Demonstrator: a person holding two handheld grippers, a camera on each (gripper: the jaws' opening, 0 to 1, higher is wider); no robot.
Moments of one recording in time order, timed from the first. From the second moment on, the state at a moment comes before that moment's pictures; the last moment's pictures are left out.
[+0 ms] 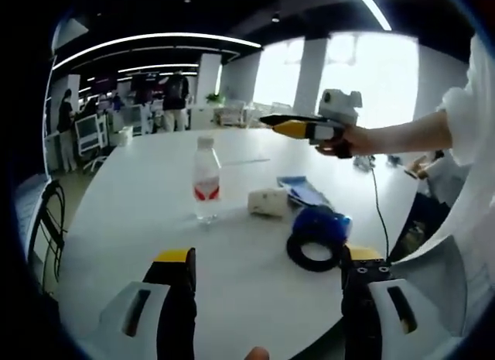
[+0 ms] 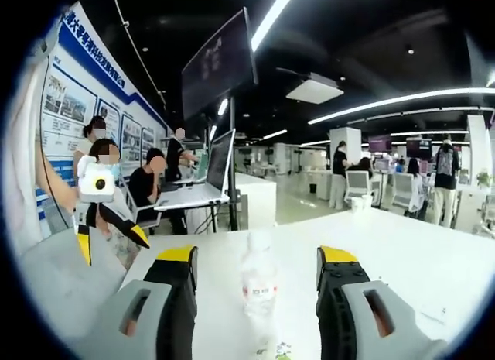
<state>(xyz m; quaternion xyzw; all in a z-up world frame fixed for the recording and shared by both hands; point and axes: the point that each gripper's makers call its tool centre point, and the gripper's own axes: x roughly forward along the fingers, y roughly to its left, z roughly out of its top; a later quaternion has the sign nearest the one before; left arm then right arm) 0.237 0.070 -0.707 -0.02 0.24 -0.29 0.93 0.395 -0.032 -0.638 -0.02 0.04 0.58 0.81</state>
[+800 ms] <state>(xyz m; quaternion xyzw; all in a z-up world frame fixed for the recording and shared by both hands) 0.242 0.049 -0.710 -0.01 0.24 -0.33 0.91 0.358 -0.110 -0.664 -0.03 0.09 0.54 0.84</state>
